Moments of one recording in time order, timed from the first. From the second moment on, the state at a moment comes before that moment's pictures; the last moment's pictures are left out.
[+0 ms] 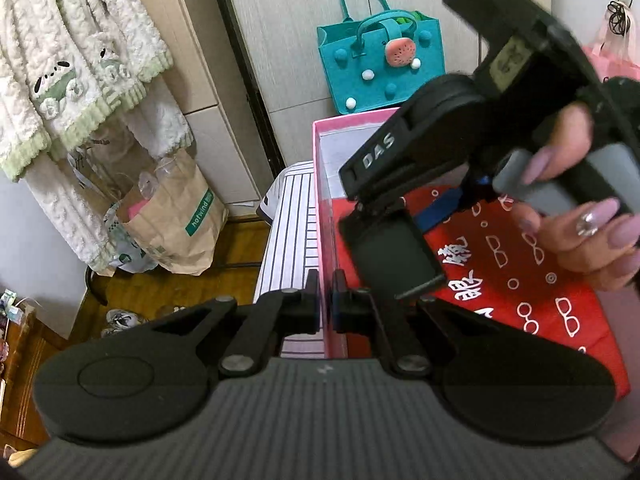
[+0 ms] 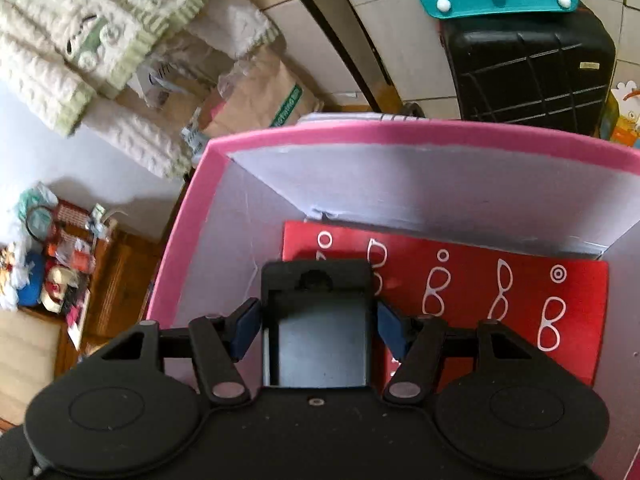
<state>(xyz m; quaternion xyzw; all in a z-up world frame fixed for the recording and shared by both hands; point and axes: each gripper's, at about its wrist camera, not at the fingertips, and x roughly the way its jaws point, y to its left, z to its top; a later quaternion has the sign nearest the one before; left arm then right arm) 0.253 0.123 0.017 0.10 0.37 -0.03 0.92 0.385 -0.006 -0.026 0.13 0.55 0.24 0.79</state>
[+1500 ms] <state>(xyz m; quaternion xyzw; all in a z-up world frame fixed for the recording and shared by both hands) 0.235 0.115 0.025 0.21 0.39 -0.09 0.89 0.221 -0.267 -0.056 -0.09 0.47 0.14 0.87</state>
